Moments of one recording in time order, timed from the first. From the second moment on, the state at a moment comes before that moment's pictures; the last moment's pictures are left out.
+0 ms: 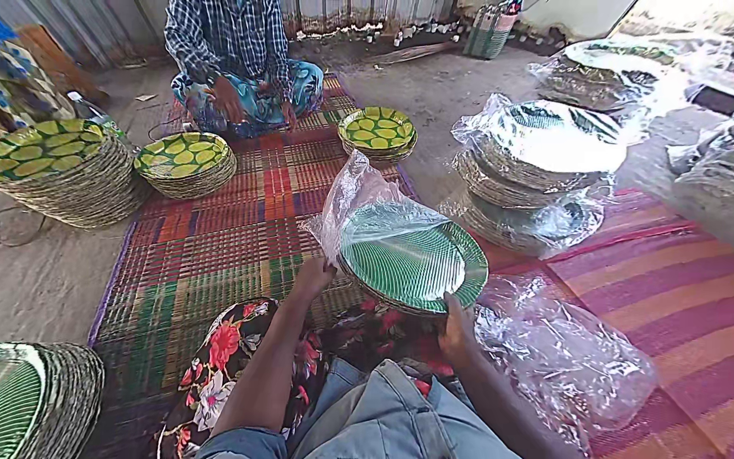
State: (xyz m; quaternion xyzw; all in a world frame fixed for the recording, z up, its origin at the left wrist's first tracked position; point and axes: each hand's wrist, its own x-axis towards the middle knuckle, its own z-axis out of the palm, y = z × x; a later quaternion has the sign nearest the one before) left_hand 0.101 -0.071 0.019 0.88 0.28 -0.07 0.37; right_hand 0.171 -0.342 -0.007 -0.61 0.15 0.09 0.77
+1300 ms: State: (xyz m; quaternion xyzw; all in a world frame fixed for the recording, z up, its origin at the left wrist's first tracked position) left_hand 0.139 -0.084 0.090 0.90 0.10 0.37 0.19; right_hand 0.126 -0.339 0.018 -0.68 -0.15 0.15 0.70
